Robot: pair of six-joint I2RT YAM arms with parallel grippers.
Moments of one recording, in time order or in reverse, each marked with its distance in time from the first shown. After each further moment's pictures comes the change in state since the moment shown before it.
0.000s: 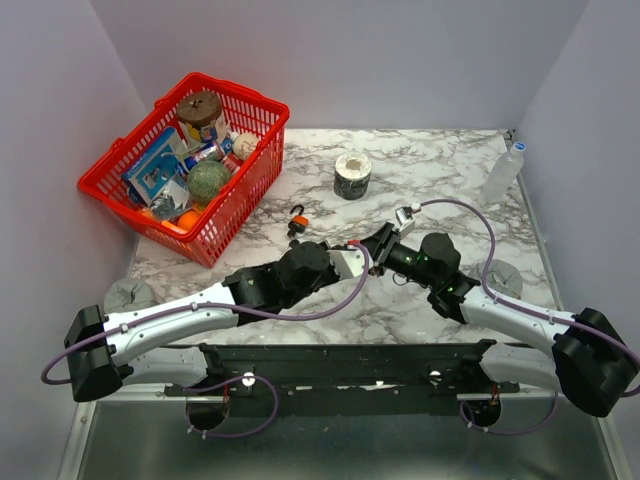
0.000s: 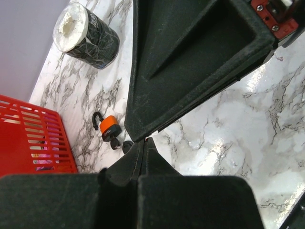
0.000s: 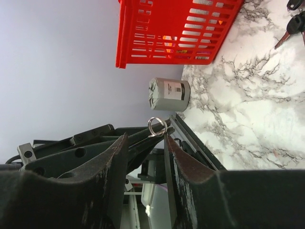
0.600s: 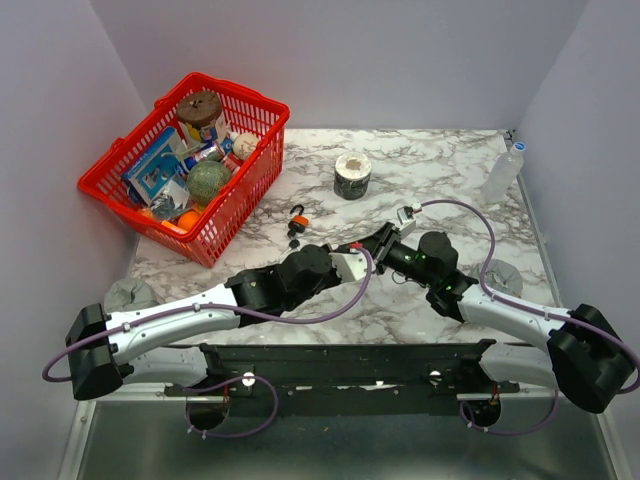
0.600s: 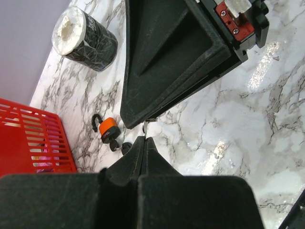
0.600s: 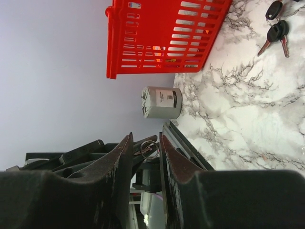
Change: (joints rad) left arm -0.021 0.000 -0.010 0.013 -0.013 0.008; right arm -0.006 0.027 0.000 -0.005 0.037 0.000
